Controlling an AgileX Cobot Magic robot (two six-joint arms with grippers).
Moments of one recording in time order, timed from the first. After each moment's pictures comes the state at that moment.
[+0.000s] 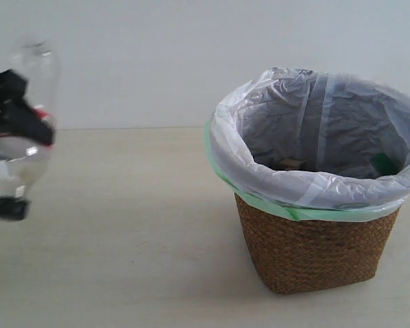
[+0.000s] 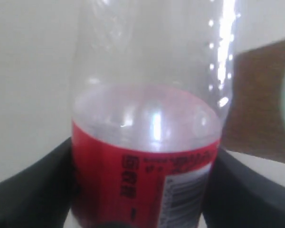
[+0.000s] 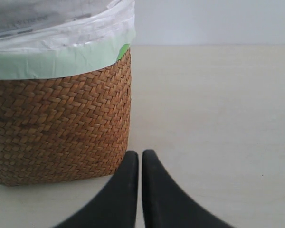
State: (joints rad) left arm -0.02 1.46 -1.19 -0.55 1.02 0.22; right arm 0.10 0.01 0.00 0.01 0.35 0.00
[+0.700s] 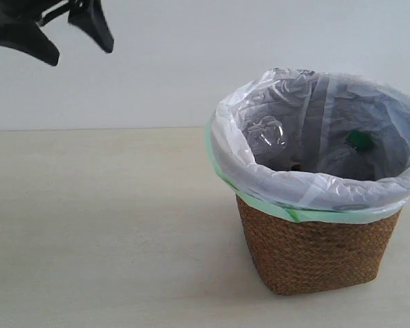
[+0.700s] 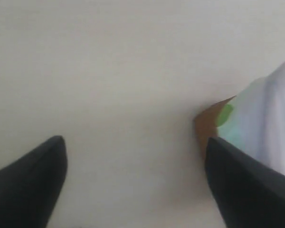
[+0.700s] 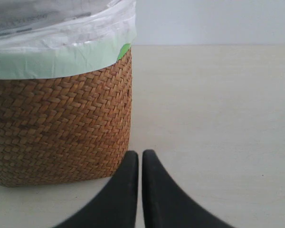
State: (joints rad) left arm -0.31 1.71 -1.85 -0.17 1.22 -0.18; right arm 0.10 0.01 0.00 0.01 0.35 0.00
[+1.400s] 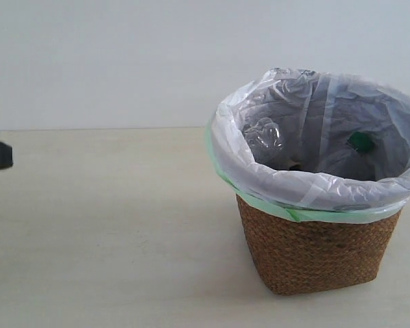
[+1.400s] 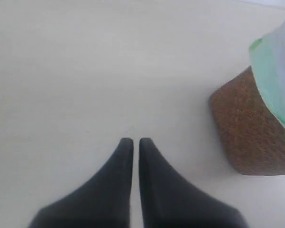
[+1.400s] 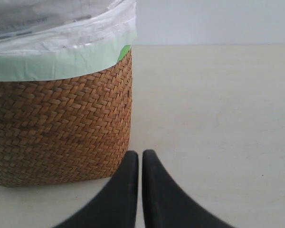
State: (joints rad) left arm -0.26 0.98 -0.81 -0.30 0.65 -0.06; right arm 0.10 0.01 0.00 0.01 0.35 0.00
